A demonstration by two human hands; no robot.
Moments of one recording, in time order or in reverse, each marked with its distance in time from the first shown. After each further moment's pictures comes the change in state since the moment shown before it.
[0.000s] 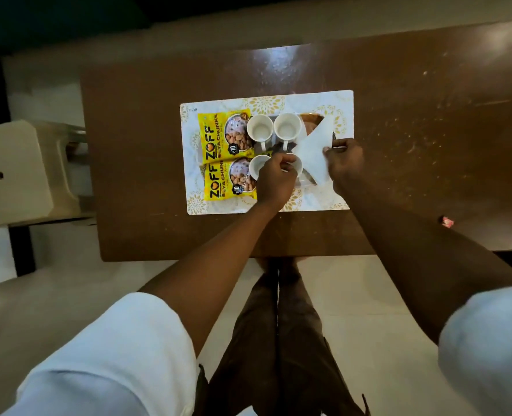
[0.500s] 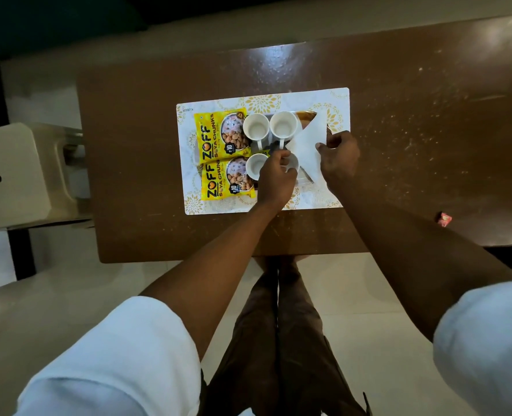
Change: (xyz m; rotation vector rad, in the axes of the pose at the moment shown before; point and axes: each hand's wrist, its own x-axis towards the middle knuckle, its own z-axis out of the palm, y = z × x) left_hand -0.006 0.005 0.004 -0.044 -0.015 0.043; right_hand -0.008 -0.012 0.008 -0.125 0.113 -0.102
